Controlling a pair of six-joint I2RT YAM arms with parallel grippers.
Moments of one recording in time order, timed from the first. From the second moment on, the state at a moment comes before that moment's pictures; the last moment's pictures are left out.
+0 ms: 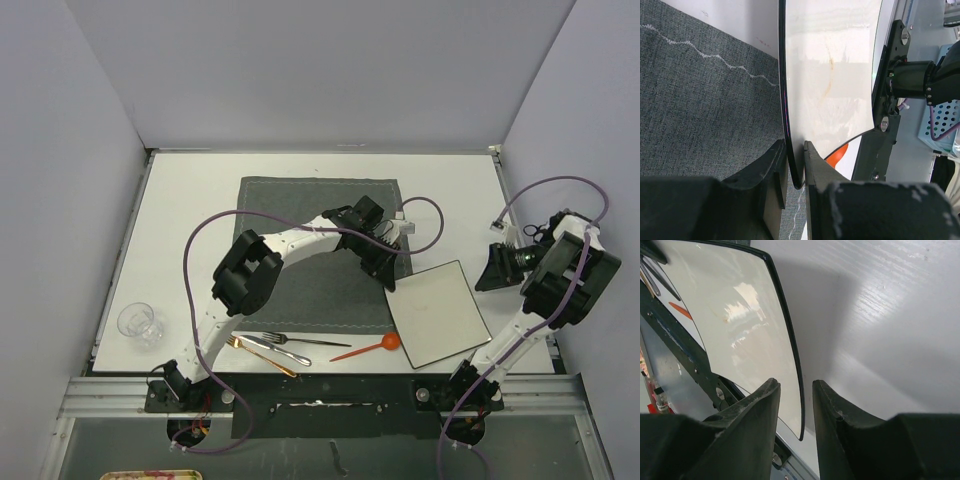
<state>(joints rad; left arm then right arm) -0.86 2.34 1.88 -0.52 0.81 -0.17 -0.64 1.93 1.35 -1.41 -0.65 -1.05</state>
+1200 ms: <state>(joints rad) -0.85 2.34 1.88 -0.52 0.82 -0.16 -0.62 2.02 1.31 -1.39 -0.58 -1.07</state>
